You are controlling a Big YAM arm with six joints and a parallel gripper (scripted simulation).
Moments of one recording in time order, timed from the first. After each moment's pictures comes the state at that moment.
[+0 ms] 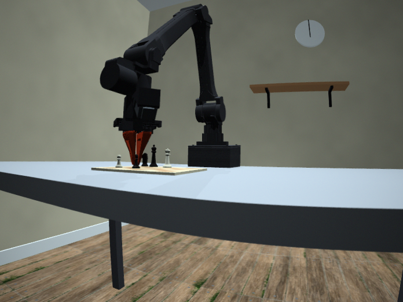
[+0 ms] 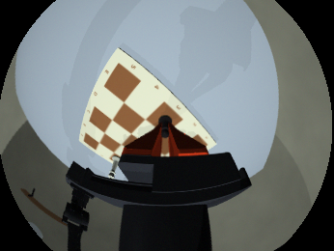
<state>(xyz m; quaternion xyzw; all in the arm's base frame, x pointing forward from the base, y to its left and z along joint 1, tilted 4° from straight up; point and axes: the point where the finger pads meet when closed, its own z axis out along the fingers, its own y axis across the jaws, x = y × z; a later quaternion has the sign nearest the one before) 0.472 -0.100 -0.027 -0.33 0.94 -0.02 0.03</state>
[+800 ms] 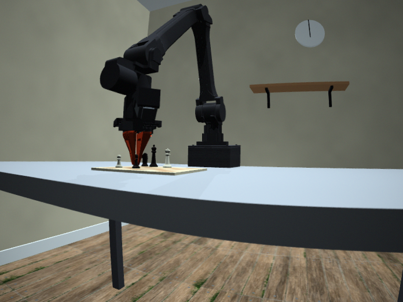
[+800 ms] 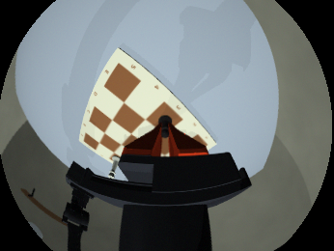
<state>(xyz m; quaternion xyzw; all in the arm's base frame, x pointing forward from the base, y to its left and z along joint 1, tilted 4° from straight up) 0.472 -0.100 -0.027 -0.33 0.94 -0.02 0.03</state>
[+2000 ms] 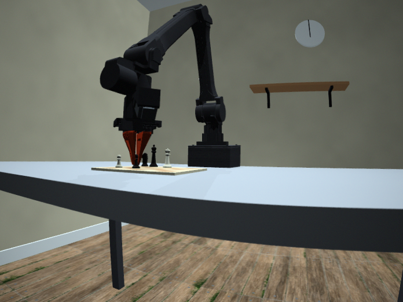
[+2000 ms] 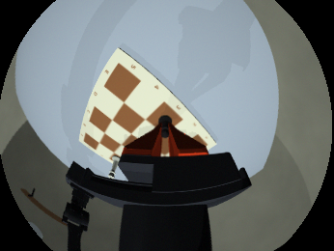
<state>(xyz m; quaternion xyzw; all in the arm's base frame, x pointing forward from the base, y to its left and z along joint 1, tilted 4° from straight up) 0.472 -0.100 -0.027 -0.33 0.94 -0.02 0.03</state>
